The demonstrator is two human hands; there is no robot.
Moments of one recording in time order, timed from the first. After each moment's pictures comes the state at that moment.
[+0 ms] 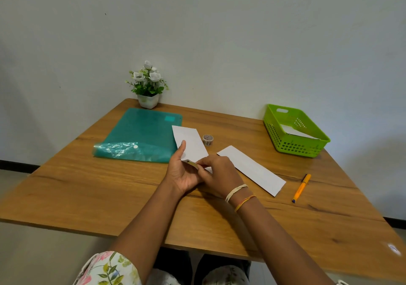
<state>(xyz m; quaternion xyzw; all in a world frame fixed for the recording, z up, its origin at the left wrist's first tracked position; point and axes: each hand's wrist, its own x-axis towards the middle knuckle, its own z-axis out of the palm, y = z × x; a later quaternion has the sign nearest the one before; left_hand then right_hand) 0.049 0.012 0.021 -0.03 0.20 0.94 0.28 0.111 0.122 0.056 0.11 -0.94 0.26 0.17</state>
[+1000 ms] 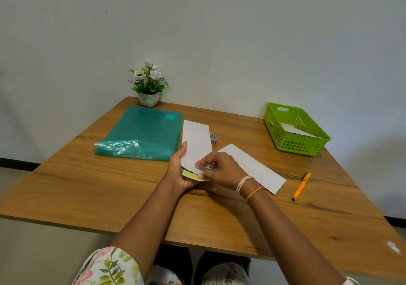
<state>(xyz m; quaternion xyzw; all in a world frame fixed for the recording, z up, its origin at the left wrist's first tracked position) 0.049 0.004 0.017 -0.04 0.26 0.91 0.31 0.102 0.137 0.064 0.07 -0.92 0.38 0.00</state>
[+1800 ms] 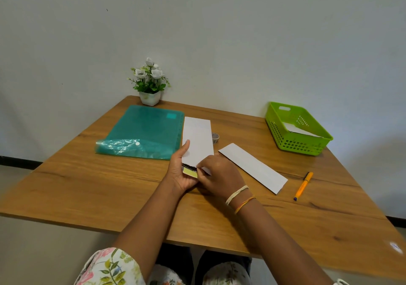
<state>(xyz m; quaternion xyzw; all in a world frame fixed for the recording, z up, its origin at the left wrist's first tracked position) 0.049 0.005 0.015 -0.03 0.26 0.92 0.28 0.120 0.121 0.048 0.19 -0.93 0.16 0.26</state>
